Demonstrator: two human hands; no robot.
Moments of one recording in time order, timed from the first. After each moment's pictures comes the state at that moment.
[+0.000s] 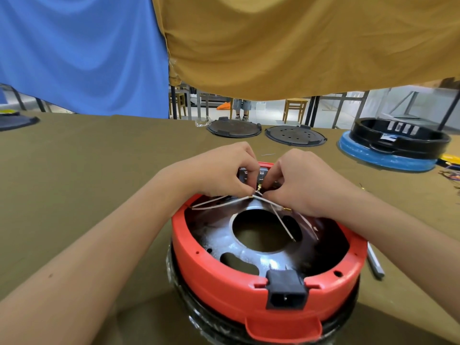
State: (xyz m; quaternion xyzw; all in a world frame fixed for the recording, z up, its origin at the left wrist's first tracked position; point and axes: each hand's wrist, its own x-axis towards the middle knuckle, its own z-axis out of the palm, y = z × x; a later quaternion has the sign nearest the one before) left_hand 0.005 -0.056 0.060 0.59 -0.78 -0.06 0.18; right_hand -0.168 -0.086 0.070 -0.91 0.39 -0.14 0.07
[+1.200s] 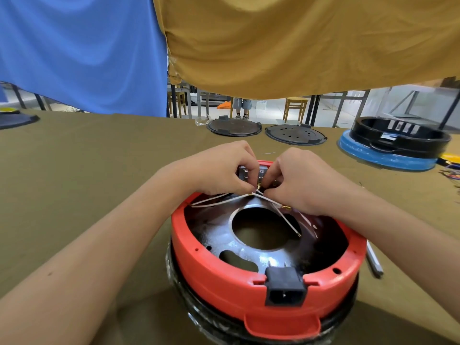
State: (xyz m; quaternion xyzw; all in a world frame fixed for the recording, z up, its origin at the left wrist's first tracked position) left_hand 0.009 -0.058 0.058 0.58 -0.79 -0.07 0.19; right_hand -0.169 -0.087 0.070 -0.91 0.37 -0.14 0.07
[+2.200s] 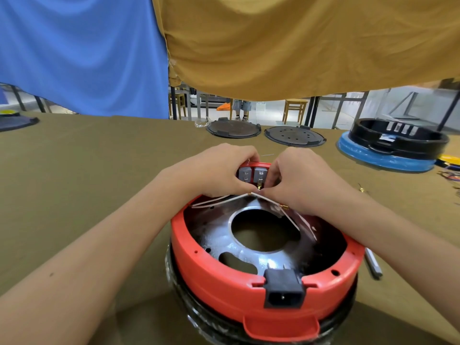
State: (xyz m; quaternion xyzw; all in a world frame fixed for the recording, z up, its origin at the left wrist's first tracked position) left_hand 0.001 -0.053 0.062 0.65 -0.75 -0.02 0.15; right_hand -0.164 -0.088 0.070 -0.90 0.41 -0.15 0.05
